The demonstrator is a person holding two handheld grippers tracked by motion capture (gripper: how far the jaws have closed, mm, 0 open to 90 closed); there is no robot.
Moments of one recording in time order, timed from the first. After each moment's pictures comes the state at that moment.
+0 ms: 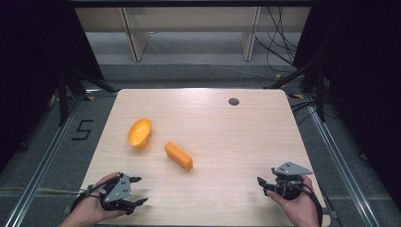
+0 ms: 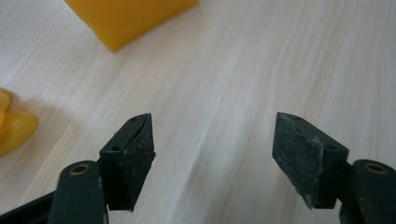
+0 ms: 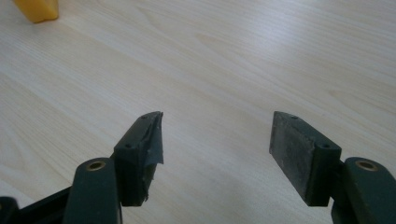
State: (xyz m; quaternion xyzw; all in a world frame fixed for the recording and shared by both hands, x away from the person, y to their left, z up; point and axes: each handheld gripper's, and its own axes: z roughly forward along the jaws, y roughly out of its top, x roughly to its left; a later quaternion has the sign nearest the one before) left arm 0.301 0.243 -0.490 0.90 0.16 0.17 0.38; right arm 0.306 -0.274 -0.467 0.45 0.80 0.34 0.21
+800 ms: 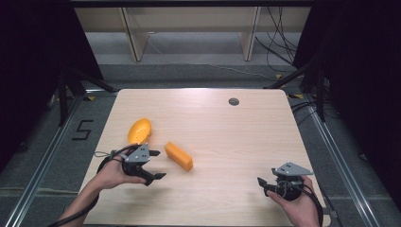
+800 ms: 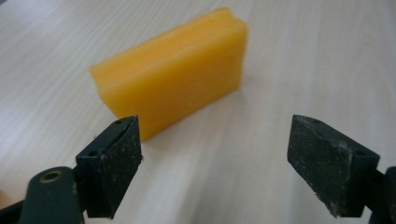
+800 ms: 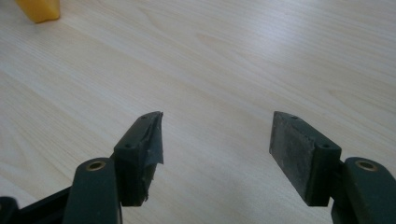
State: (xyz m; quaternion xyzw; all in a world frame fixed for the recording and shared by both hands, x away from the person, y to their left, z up) left arm 0.396 0.198 -0.476 0.89 0.14 0.12 0.42; right arm 0.304 -0.274 -0.468 0.46 0.79 0.34 0.21
